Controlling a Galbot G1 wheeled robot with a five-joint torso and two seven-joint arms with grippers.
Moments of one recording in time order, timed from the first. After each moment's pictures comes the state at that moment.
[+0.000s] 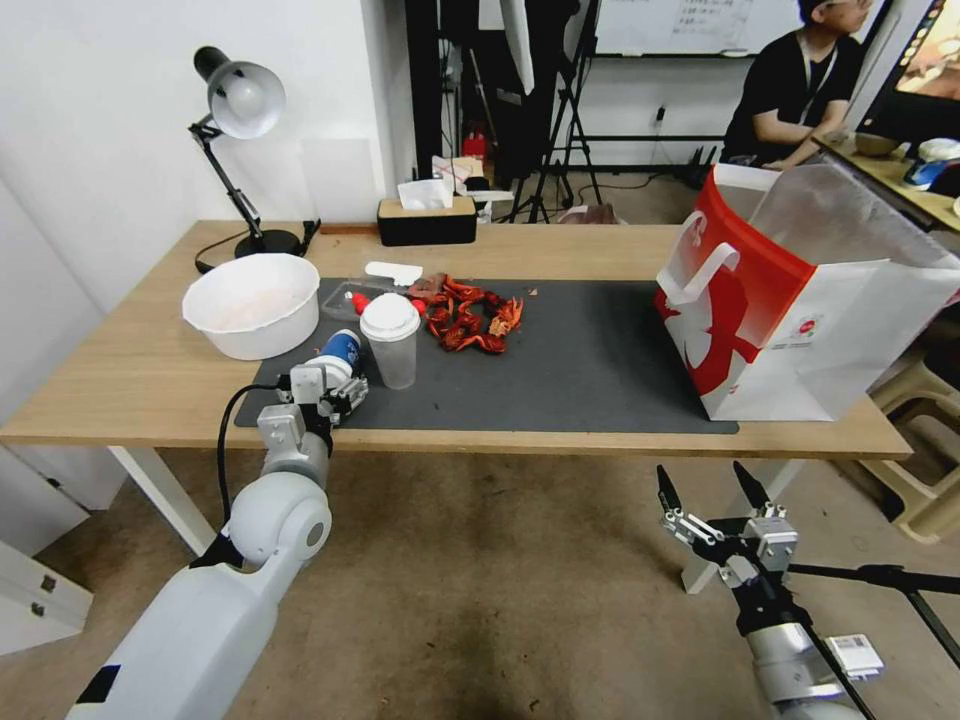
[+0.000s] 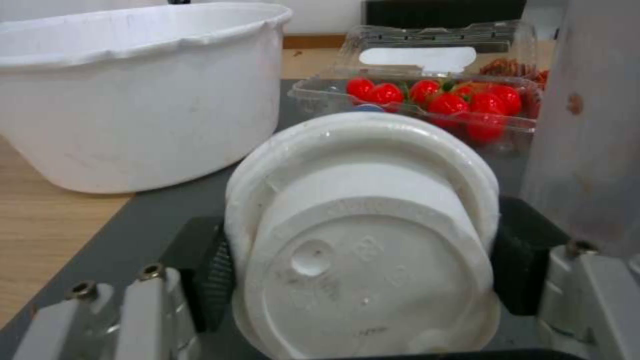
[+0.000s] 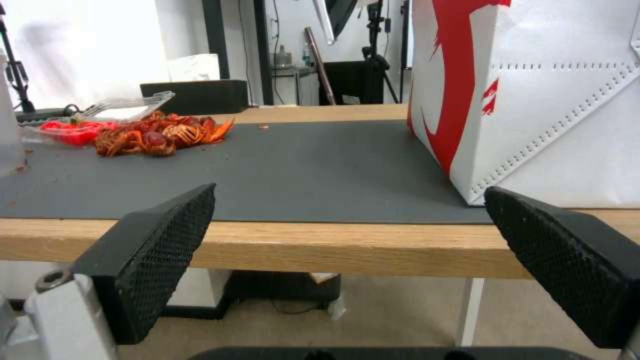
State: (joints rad) left arm 1.12 -1.07 -0.24 -1.92 -0.60 0.29 -0.53; right arm -1.79 1.32 0.66 2.07 0.34 0.28 -0.12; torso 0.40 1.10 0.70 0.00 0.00
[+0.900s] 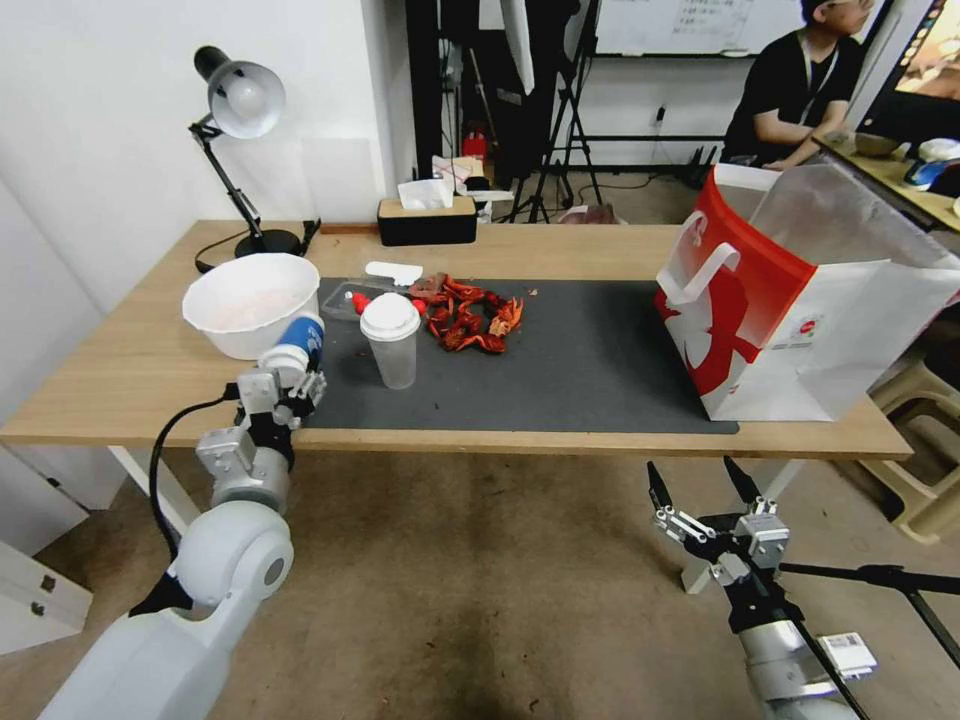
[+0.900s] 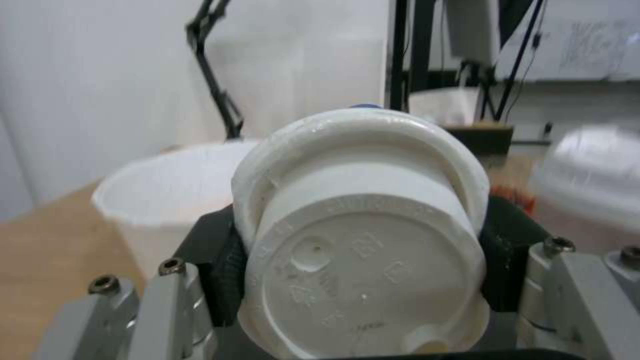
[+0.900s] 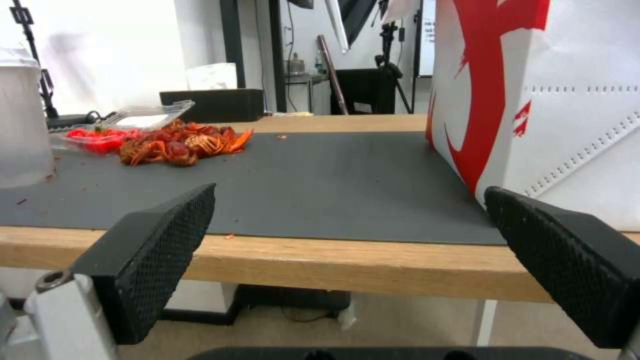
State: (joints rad) left arm 1.26 -0.99 -0.37 -2.08 -0.56 0.09 -0.49; right arm -1.79 1.32 0.64 2.09 0.31 0.29 -0.13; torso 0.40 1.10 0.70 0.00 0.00
